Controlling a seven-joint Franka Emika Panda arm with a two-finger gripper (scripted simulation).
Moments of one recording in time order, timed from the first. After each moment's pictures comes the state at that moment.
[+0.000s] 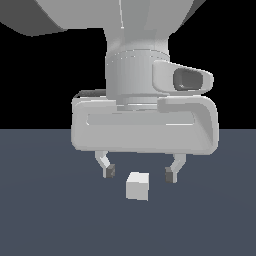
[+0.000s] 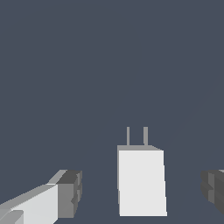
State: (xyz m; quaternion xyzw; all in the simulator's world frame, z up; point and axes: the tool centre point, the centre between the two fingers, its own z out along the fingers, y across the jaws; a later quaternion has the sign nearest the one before) arm -0.102 -0.016 0.030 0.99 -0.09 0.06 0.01
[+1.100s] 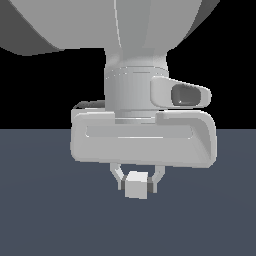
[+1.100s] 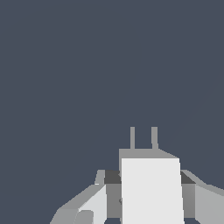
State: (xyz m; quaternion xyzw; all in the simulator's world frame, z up) arm -0.101 -0.015 0.013 0.99 -0.09 0.06 0.01
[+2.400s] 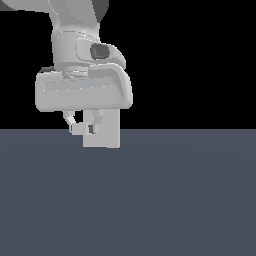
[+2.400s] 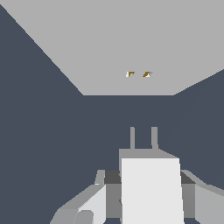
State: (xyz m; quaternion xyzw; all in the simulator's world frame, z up) arm -0.037 0.090 0.098 0.99 -0.12 0.07 0.01
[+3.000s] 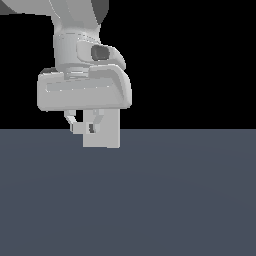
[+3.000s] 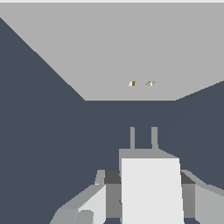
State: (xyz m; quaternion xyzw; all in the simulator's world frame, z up) arm -0.031 0.090 0.100 0.99 -0.12 0.06 0.01
